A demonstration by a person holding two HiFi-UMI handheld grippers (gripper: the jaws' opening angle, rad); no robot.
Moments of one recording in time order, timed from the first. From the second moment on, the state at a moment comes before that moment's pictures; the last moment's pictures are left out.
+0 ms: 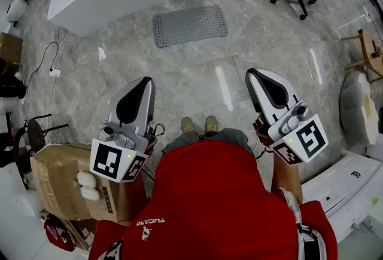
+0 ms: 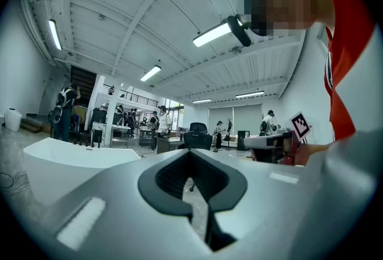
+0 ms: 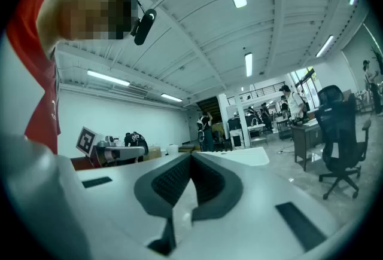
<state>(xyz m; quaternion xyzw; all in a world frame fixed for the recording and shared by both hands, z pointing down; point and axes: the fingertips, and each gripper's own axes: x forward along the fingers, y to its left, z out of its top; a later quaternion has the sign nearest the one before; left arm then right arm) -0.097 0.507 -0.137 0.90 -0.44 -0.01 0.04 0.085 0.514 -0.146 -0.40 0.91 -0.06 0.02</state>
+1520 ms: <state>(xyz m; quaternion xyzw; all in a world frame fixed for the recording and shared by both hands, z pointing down) -0.075 0.491 -0.145 0.86 -0.50 -0.01 0.02 0.186 0.485 -0.147 -0.43 0.90 -0.03 0.02</state>
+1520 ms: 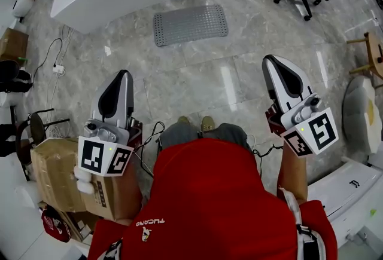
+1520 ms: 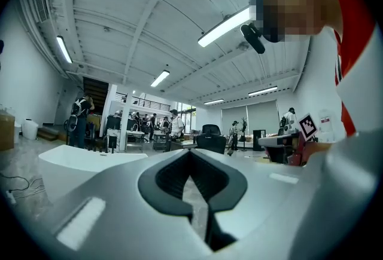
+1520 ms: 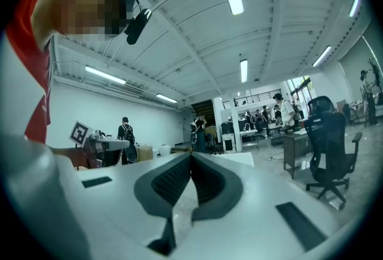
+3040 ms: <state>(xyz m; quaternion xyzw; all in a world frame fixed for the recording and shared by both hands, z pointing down) -0.139 0.305 -0.153 0.86 -0.51 -0.01 -0.02 0.168 0.309 -0.153 -0.46 0.89 0.01 -0.01</state>
